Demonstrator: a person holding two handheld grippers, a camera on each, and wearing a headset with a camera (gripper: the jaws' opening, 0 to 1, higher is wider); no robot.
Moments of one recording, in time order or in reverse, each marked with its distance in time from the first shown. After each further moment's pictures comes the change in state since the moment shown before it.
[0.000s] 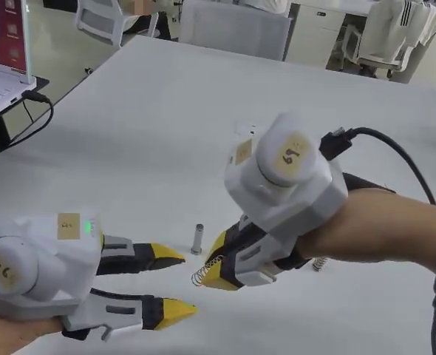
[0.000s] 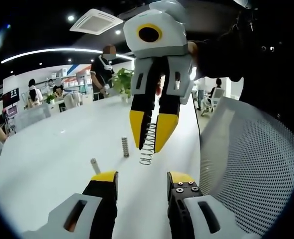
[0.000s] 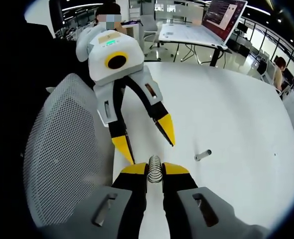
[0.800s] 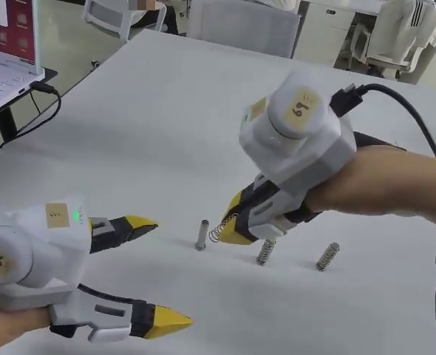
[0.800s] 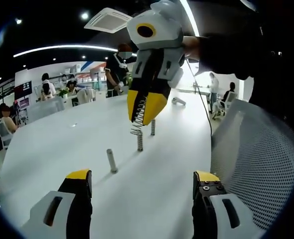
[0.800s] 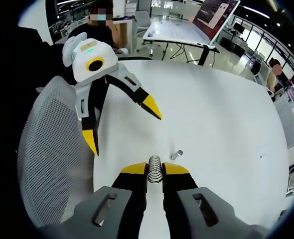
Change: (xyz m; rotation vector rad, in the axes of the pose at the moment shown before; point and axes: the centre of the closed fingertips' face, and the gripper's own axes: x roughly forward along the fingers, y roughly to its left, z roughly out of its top) left arm -0.010 0.019 -0.010 -0.061 0.004 0.106; right arm -0.013 -0.051 0.004 -0.025 0.053 -0.082
